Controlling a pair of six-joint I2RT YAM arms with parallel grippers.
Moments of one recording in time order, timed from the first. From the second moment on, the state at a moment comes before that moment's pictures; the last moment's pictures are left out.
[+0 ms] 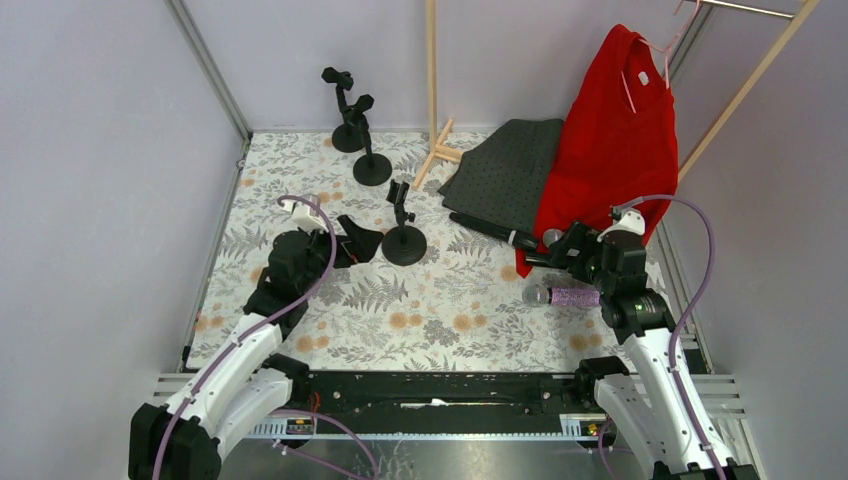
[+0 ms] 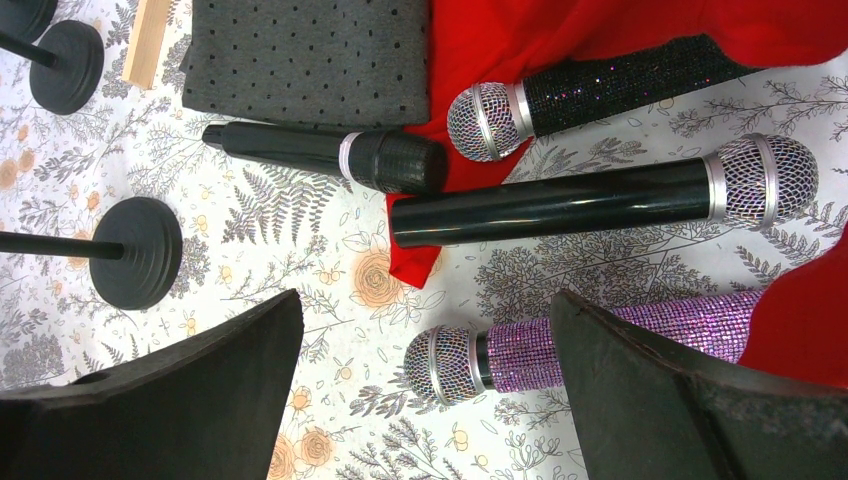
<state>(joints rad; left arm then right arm) -0.33 0.80 0.48 0.08 0.16 -0.61 0.12 0.67 0.62 -0.49 0.06 0.47</state>
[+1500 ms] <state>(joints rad) -0.64 1.43 0.49 0.97 -0.21 -0.23 0.12 0.69 0.62 -0.49 0.03 0.47</state>
